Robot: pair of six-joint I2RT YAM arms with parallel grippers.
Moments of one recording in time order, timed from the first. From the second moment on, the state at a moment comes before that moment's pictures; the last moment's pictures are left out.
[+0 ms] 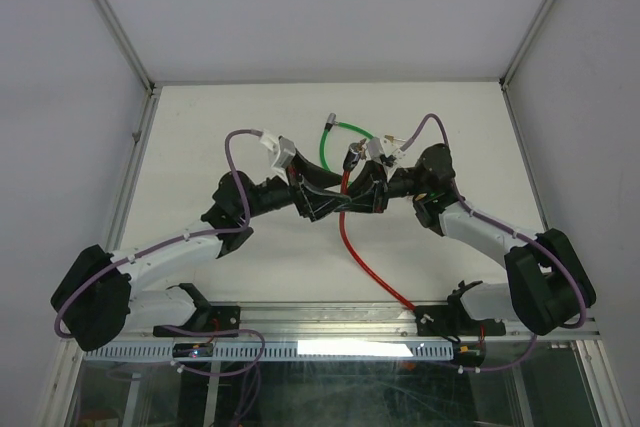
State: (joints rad) left arm -0.77 1.18 0.60 0.84 0.51 -0.49; right arm 0.50 1.31 0.62 0.84 -1.27 0.29
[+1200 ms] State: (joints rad) left arm -0.70 1.02 0.51 0.96 0.51 -0.24; right arm 0.35 1.20 0.75 0.21 -1.36 -0.14
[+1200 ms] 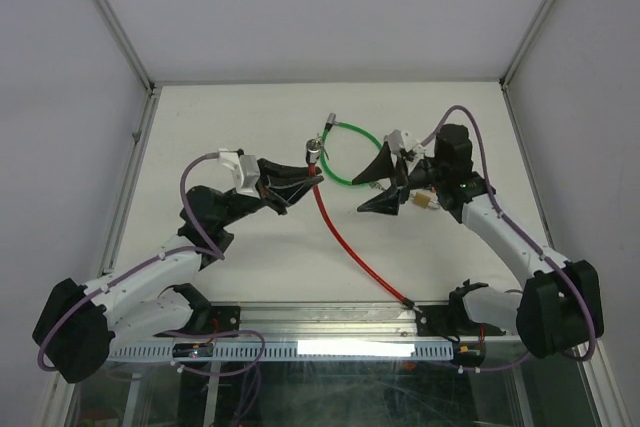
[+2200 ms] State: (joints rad) left arm -0.62 1.14 1.32 0.41 0.71 -0.15; right arm 0.32 1.05 0.83 -0.55 -1.15 -1.67
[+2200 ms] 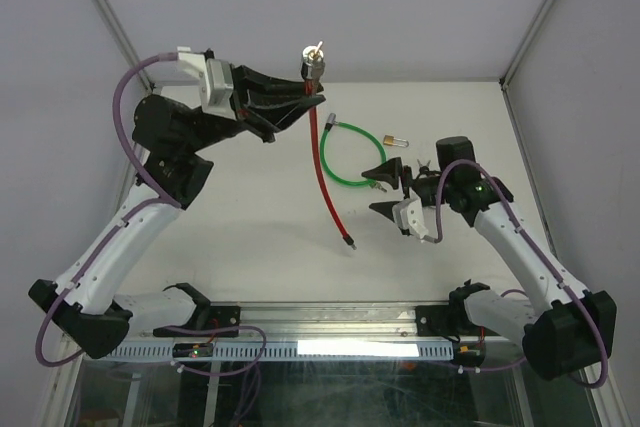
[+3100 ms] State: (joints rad) left arm -0.43 1.87 1.79 0.84 1.12 -1.18; right arm 0.54 1.14 1.01 -0.88 -0.75 -2.02
